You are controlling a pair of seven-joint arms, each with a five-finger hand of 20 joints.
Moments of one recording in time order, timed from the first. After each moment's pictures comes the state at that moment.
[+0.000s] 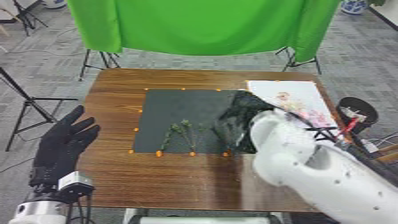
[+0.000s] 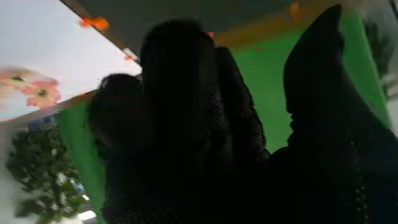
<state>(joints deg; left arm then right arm) 142.6 -35.1 -94.6 -131.9 19.2 27.8 40.2 -59.3 -46.1 37.6 -117.4 -101.6 -1.4 58.0</state>
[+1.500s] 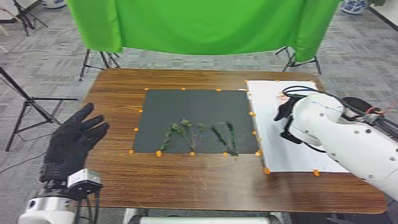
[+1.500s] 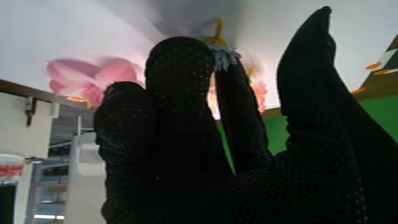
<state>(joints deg) 138.1 -35.8 -90.9 -131.7 21.5 27.5 37.9 -51.8 -40.4 37.8 -97.7 -89.0 -9.3 67.0</state>
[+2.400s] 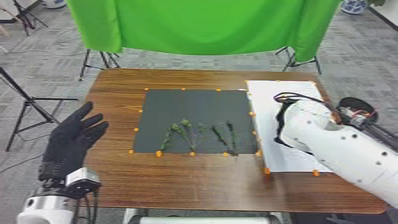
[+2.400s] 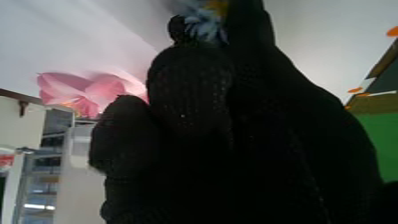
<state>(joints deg) 138.4 -36.1 -92.0 -131.5 21.8 27.0 37.4 -51.4 -42.1 33.6 -97.7 -92.8 -8.2 68.1</state>
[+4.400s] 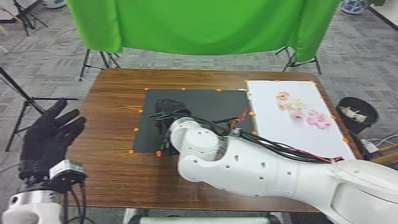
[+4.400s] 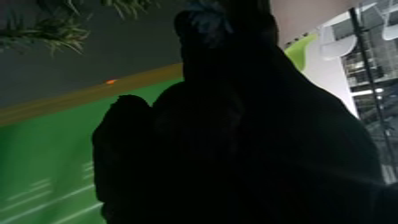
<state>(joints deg) 137.2 -43.1 -97.0 -130.0 23.2 28.6 34.4 -39.3 -74.2 7.5 -89.2 -104.4 8.1 47.5</state>
